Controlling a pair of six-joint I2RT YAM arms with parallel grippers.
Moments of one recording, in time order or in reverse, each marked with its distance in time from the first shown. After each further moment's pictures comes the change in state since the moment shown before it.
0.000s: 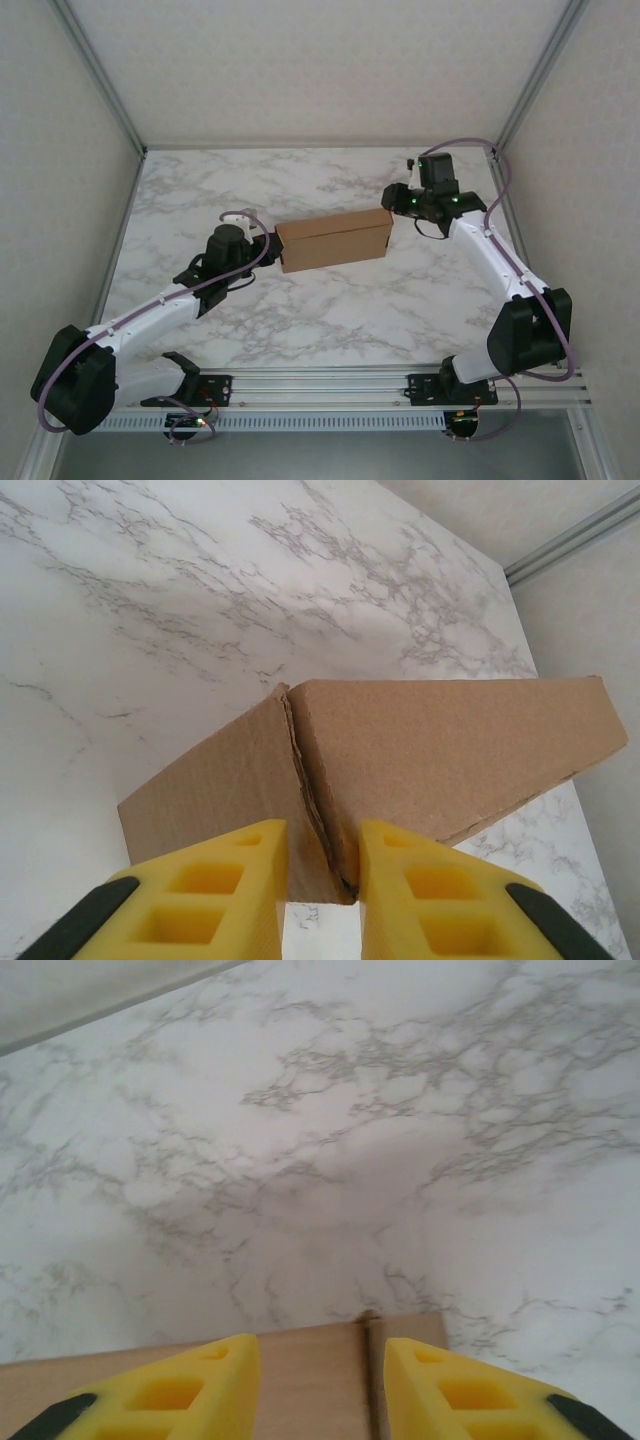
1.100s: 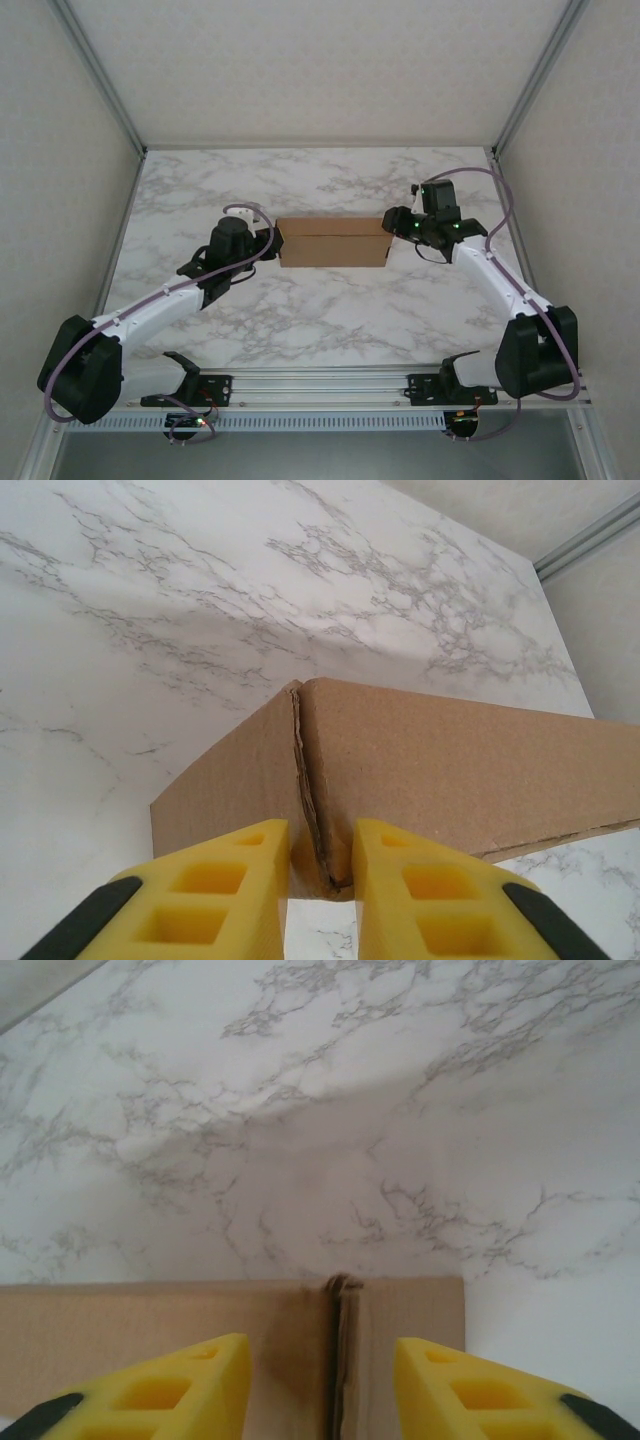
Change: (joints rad) left arm 0.006 0.064 0.062 -0.023 -0.026 0.084; right arm 0.010 -0.129 -0.250 0.093 -0.050 0.105
